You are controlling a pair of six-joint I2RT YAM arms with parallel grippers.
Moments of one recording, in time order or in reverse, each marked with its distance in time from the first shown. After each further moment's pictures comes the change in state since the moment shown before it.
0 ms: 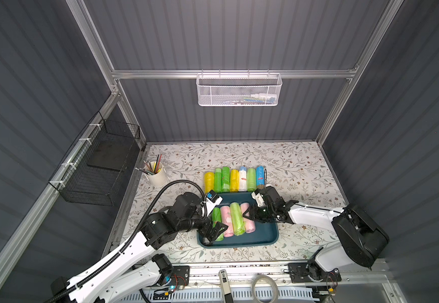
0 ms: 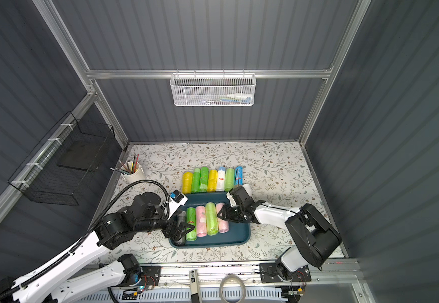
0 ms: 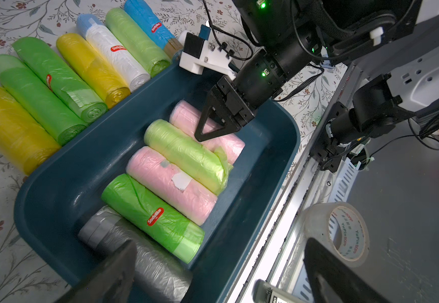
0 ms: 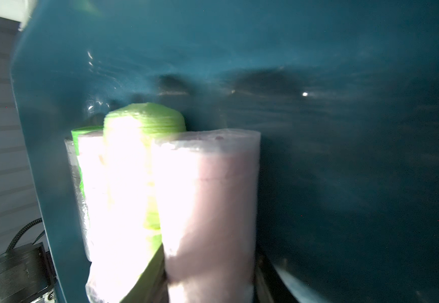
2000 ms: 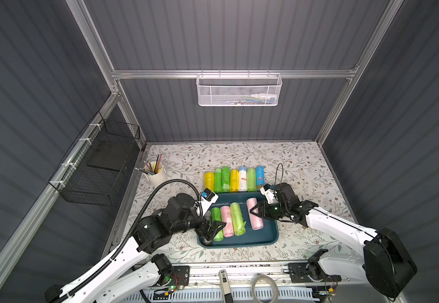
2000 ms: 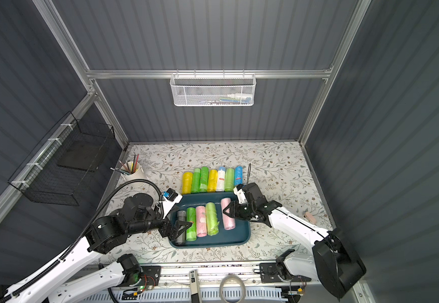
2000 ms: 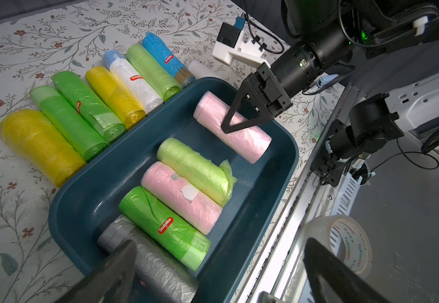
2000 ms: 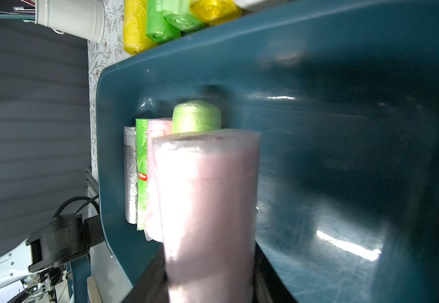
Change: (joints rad) left arm 0.000 -0.068 0.014 0.007 -0.046 0.000; right arm -0.084 -0.269 -0.021 -0.172 -0.066 -0.066
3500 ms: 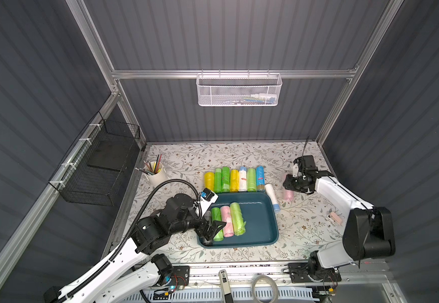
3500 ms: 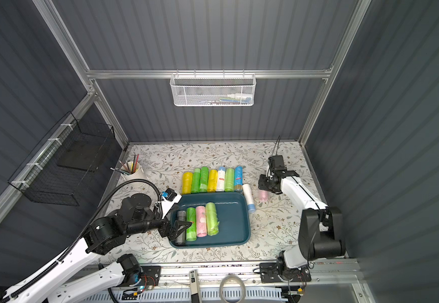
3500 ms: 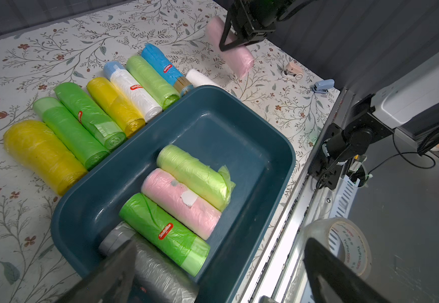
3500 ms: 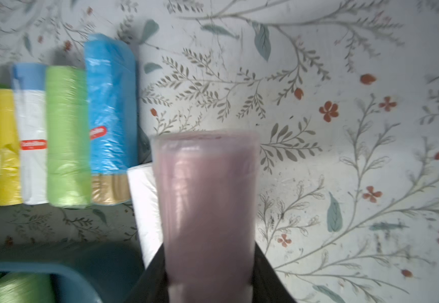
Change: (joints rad) left arm 0.000 -0.014 0.000 0.015 0.004 0.011; right arm -0.469 0.212 0.423 -0.362 0.360 -0.432
